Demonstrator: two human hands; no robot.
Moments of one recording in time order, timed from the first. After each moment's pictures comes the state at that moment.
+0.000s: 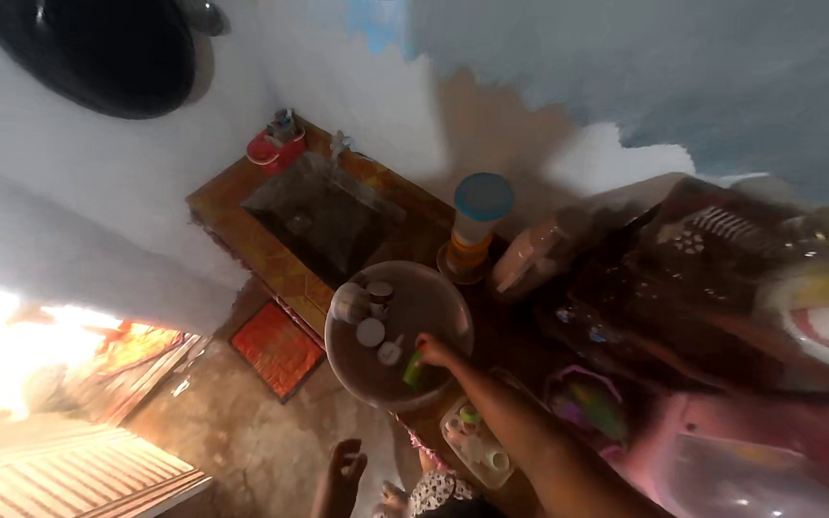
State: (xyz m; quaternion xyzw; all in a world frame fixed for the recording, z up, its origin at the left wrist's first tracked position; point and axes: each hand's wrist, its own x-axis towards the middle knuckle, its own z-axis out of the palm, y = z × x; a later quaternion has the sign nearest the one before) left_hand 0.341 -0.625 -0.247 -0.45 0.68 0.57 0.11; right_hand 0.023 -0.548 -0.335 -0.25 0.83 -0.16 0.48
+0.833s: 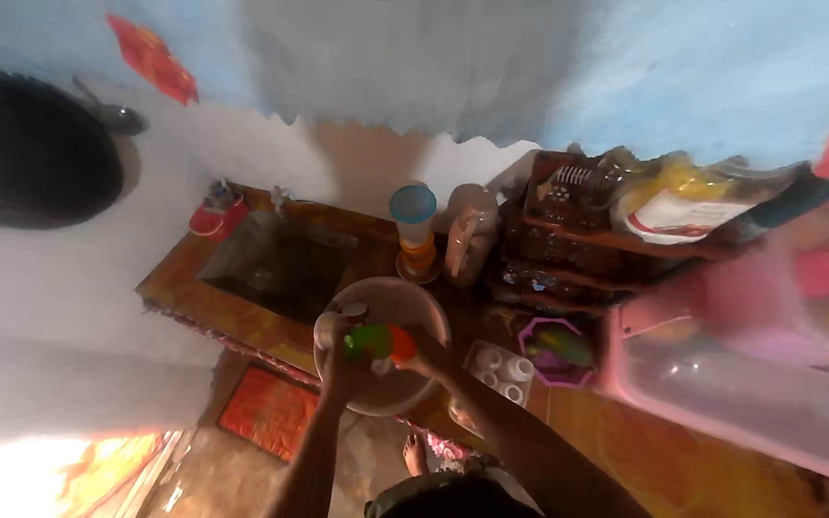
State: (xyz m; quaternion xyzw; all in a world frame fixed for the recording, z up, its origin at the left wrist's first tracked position) left_hand 0.185 -0.710 -0.200 -0.22 0.80 0.55 0.01; right_hand 0.093 -0.525 -0.251 -0.18 0.88 -0.32 0.29
